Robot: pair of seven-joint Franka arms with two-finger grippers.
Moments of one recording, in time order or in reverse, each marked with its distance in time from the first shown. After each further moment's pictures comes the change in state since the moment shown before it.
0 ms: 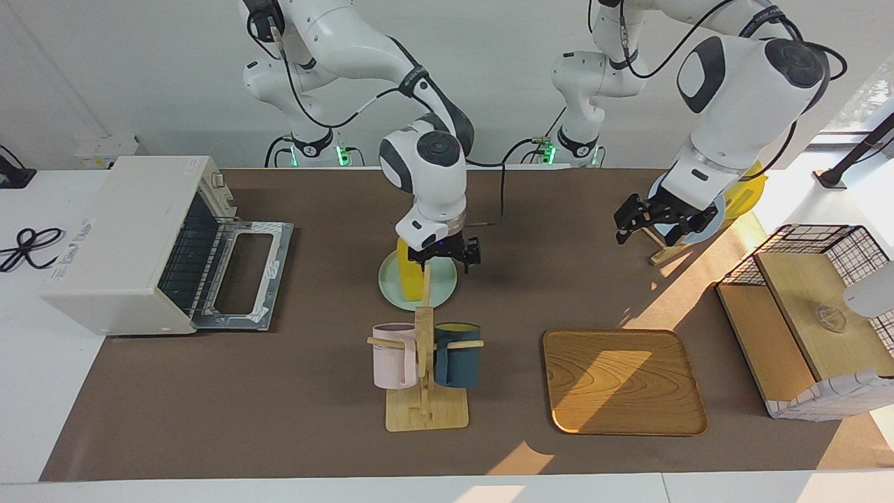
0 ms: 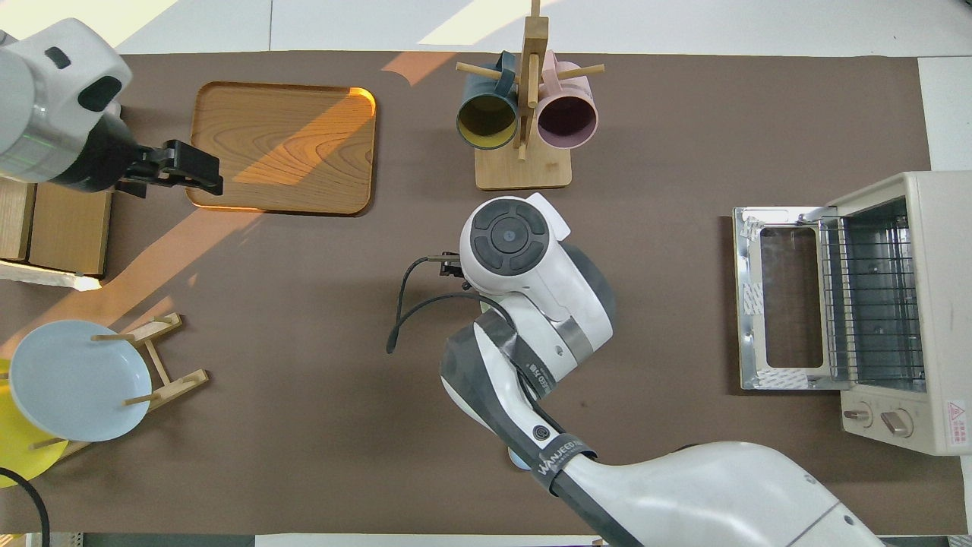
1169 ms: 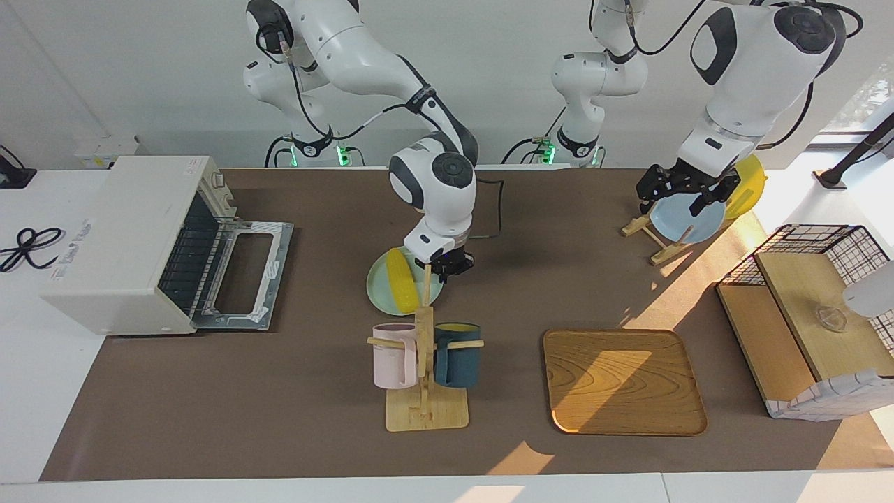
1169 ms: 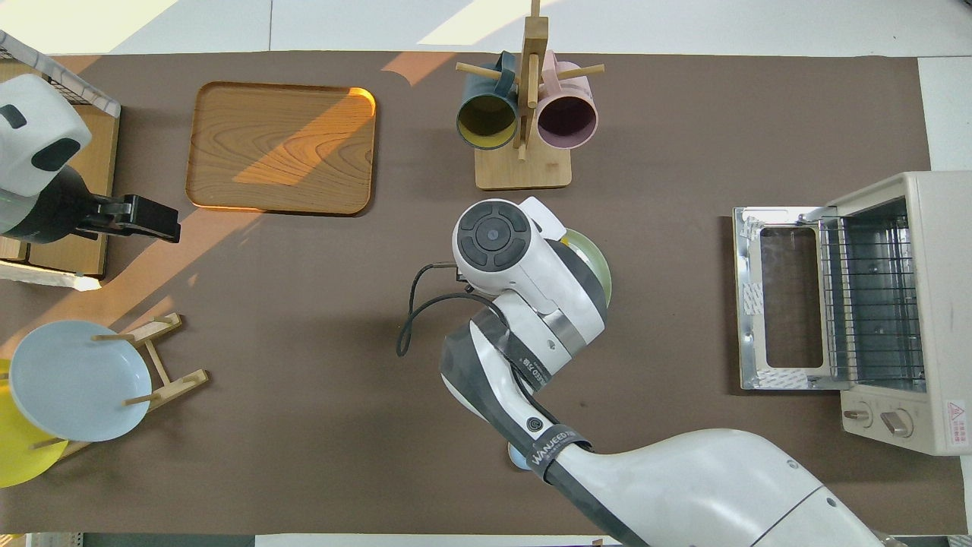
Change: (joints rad) left arm 0.057 -0.129 -0.048 -0.153 0.074 -0.009 0.046; right arm -0.007 0.012 -0.003 0.047 -0.071 -0.138 -0.024
